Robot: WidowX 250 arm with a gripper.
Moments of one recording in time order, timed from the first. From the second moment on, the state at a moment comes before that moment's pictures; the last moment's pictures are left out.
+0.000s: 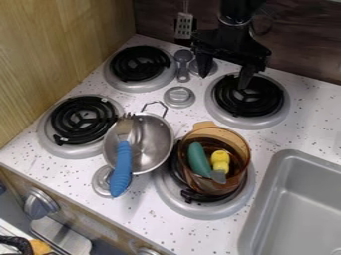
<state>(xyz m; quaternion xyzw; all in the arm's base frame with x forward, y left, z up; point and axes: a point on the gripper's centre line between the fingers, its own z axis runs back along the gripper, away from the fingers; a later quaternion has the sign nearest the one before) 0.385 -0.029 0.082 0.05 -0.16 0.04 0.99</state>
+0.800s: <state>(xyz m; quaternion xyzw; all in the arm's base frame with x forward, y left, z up) 0.345 -0.056 0.103 0.07 -0.13 0.09 0.99</state>
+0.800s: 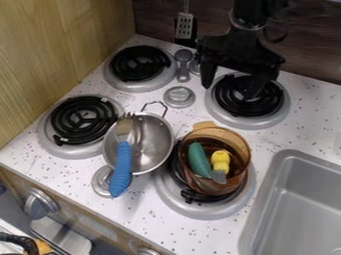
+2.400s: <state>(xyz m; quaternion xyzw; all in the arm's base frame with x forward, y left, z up) 0.284 -0.081 0.070 0.05 -0.02 0.17 0.98</state>
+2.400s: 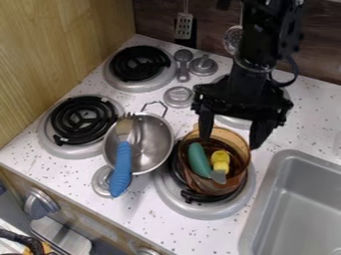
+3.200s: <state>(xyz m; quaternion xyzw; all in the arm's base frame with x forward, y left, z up) 0.276 -0.082 0.055 0.05 -0.01 0.18 0.98</state>
